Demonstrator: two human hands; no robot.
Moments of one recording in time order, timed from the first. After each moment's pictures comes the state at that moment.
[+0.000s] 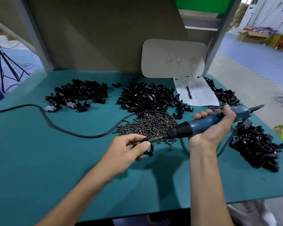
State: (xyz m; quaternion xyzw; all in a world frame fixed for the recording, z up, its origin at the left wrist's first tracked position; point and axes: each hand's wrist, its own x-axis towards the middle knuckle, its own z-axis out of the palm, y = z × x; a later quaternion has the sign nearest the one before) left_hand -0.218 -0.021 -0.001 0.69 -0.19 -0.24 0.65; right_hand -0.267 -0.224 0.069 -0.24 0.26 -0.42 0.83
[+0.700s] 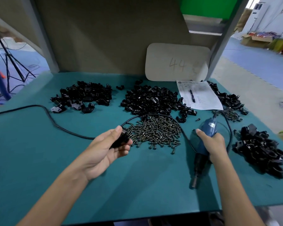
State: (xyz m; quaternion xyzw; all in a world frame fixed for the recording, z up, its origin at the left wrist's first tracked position) left_hand -0.189 0.023 0.006 0.49 -0.04 -0.33 0.81; right_hand -0.265 -0.331 -0.049 -0.69 0.49 -0.18 0.50
